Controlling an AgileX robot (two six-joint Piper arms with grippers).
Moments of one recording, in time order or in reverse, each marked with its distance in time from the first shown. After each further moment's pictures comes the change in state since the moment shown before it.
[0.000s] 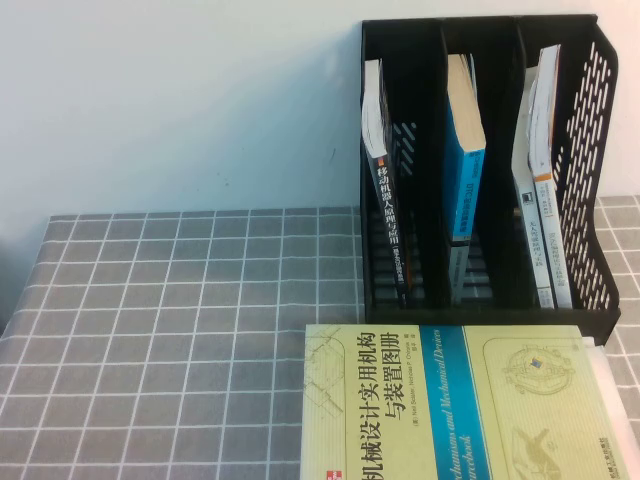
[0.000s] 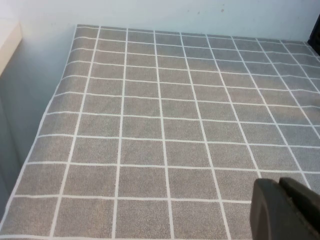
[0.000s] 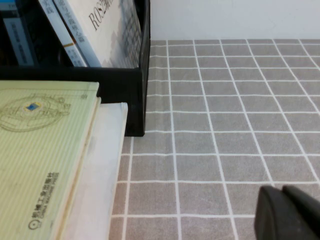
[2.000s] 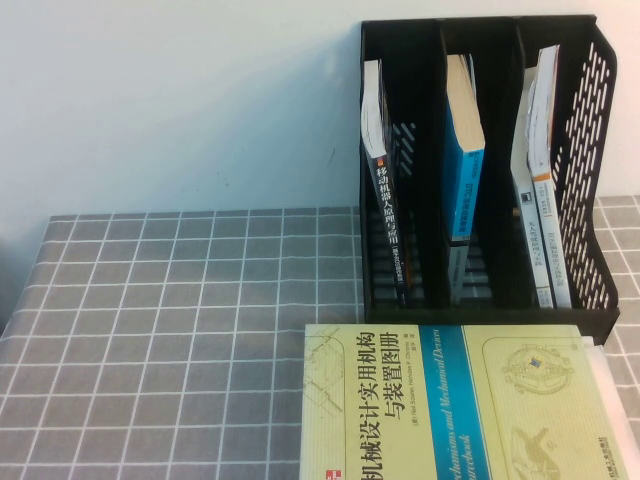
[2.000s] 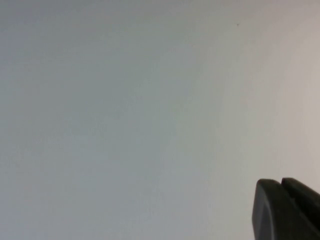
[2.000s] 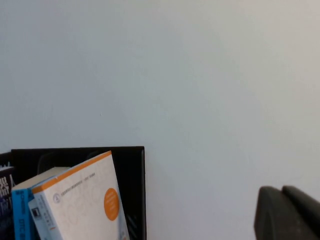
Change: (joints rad) right arm 0.000 0.000 0.005 0.017 -0.672 0.025; left arm 0.000 -0.002 0.012 0.058 -1.185 0.092
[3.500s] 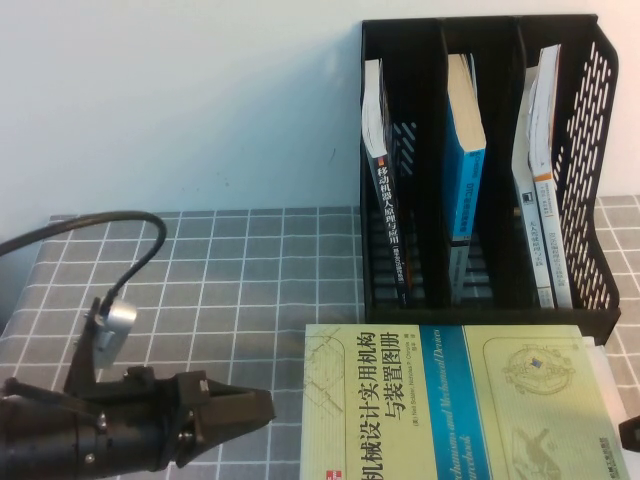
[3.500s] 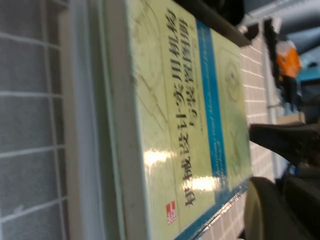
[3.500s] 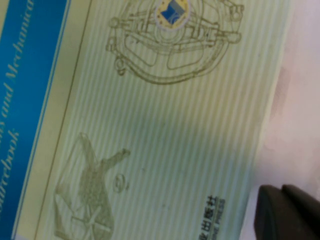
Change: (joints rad) right arm 0.002 1.328 -0.542 0.786 0.885 -0.798; left arm 0.000 1.316 -0.486 -1.649 1.728 1.044
